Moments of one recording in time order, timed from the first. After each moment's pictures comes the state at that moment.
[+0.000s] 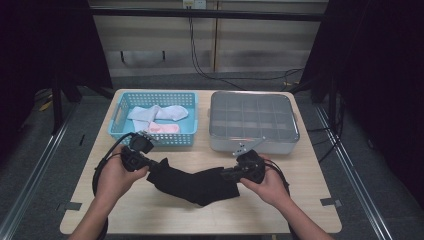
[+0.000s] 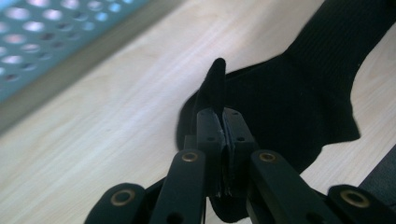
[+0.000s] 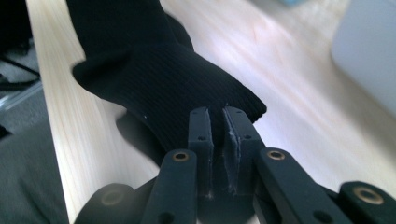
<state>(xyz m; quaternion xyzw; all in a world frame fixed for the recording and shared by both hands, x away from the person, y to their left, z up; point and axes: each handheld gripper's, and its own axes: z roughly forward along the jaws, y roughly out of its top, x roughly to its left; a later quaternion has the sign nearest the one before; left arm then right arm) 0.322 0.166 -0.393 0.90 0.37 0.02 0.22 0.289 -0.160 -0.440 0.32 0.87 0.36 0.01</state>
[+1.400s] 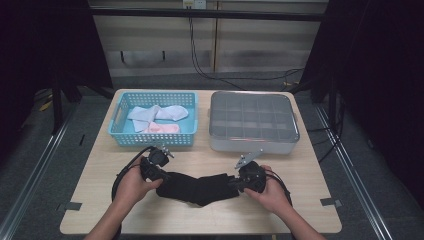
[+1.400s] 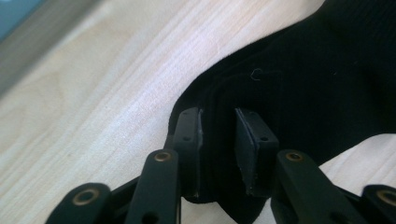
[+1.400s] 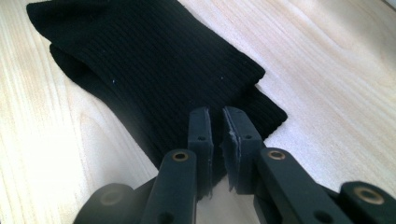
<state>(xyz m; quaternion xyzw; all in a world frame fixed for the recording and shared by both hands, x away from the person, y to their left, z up) 0.329 0.147 -0.456 0.93 0.33 0.03 0.17 0.285 -0.169 -0.483 0.33 0.89 0.31 0.02</state>
